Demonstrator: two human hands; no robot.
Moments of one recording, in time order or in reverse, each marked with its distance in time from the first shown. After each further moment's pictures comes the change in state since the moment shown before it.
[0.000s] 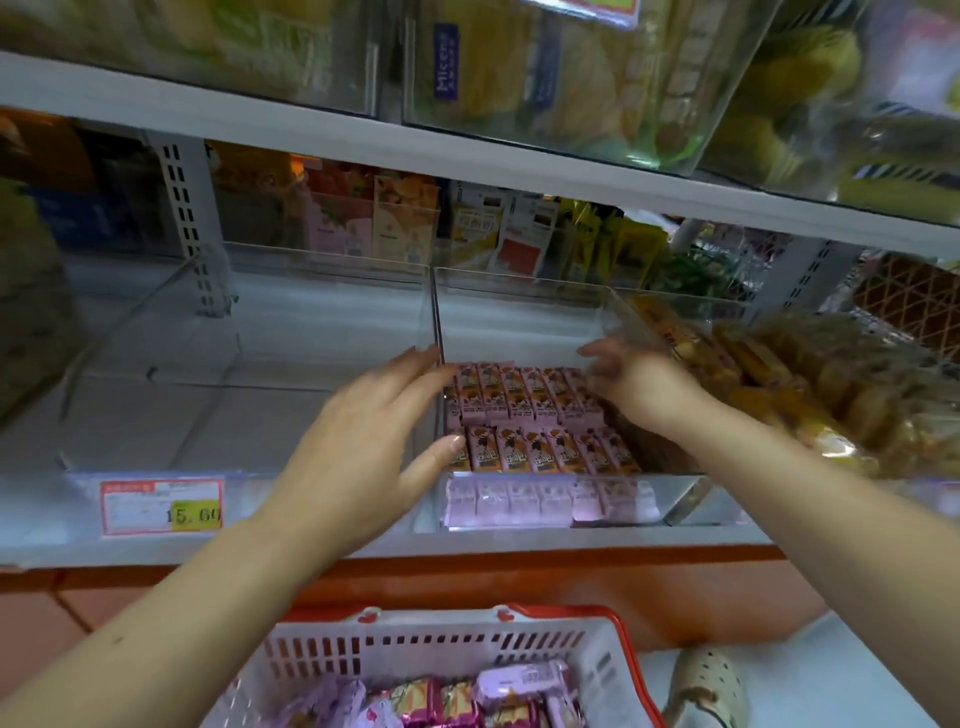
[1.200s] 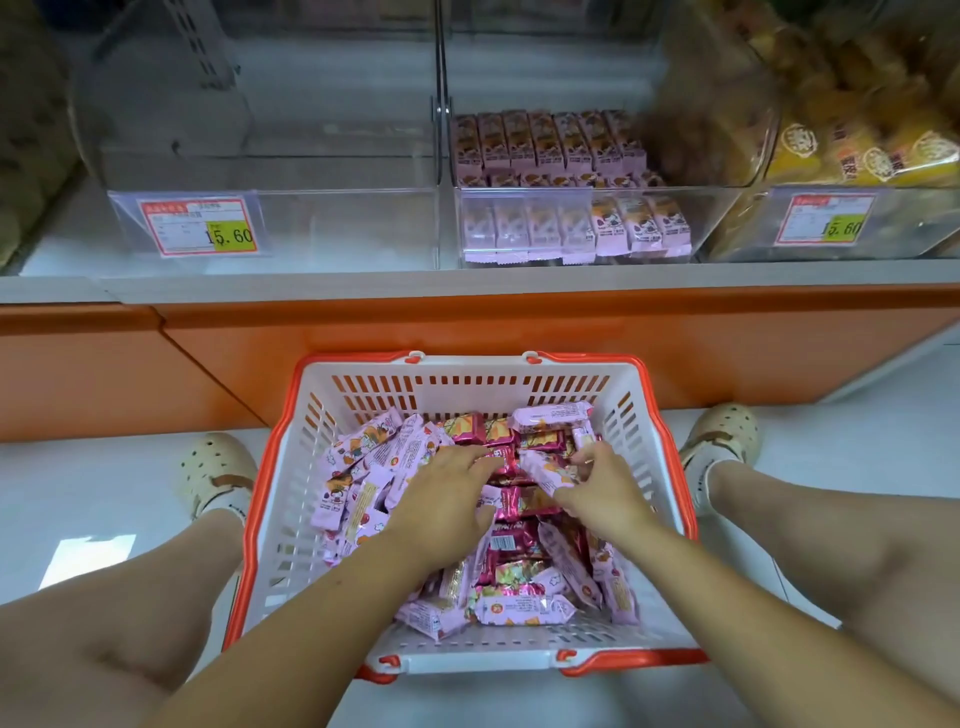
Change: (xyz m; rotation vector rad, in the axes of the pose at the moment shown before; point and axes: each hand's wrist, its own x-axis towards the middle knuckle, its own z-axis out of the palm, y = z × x) left_hand -0.226 0.074 0.134 -0.137 -0.761 -0.224; right_hand -0.248 0.113 0.214 0.414 -0.419 0.416
